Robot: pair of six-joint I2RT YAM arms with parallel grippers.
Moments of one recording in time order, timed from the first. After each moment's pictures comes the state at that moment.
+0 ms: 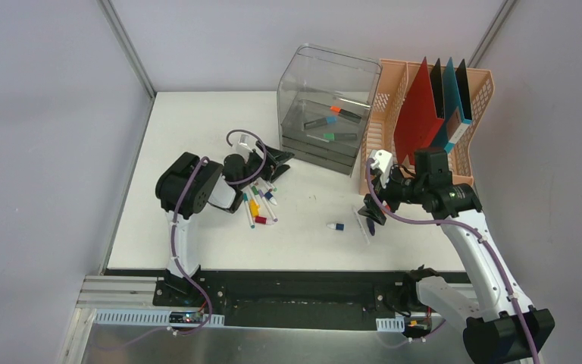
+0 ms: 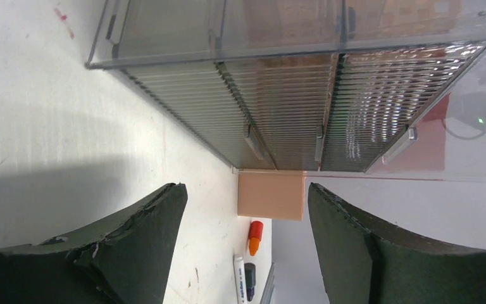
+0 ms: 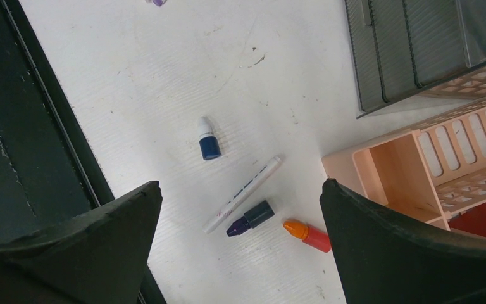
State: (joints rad) left arm -0.37 2.06 0.70 1.24 0.40 -1.39; right arm 0.24 0.95 0.95 -0.85 -0.66 -0.68
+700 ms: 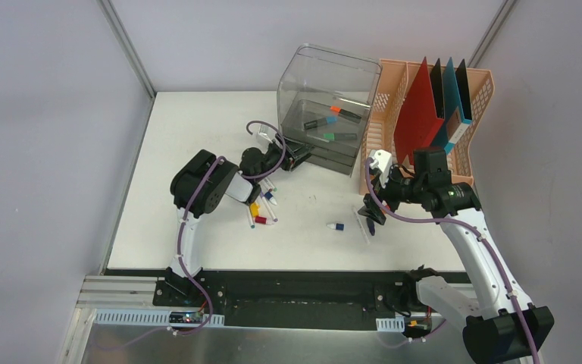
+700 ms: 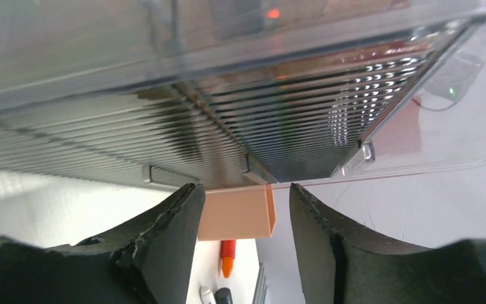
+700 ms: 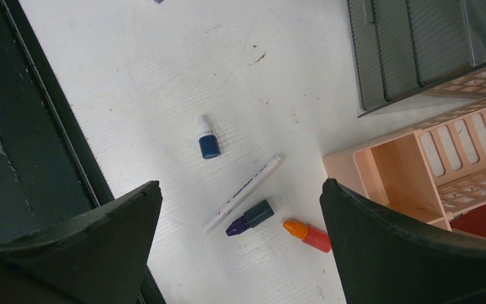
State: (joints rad) left arm -0.48 2.16 0.90 1.28 0.36 -1.39; right arm 0.24 0.96 0.95 -0.85 -0.66 -0.68
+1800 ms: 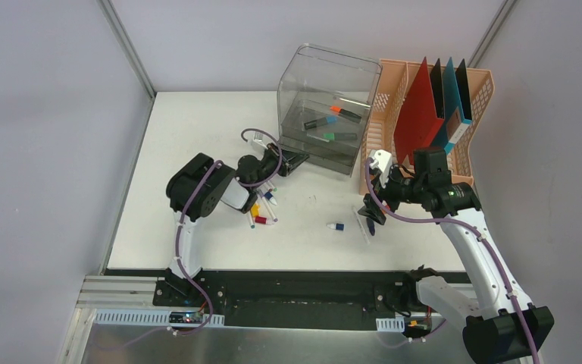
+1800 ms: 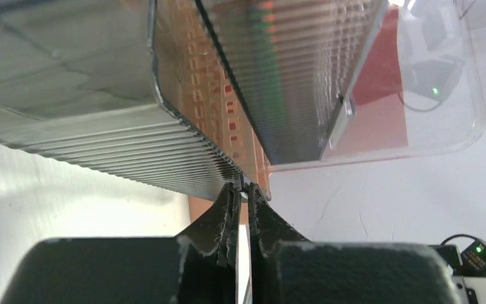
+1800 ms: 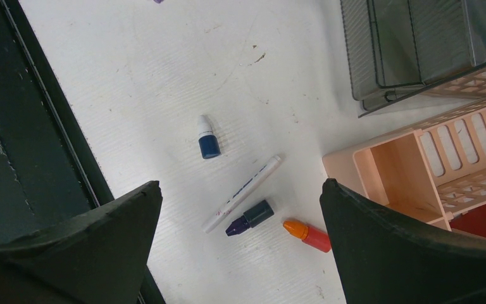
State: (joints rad) left arm -0.50 2.12 0.81 1.34 0.31 -1.40; right arm 0.24 0.96 0.95 -0.85 -0.66 -0.68
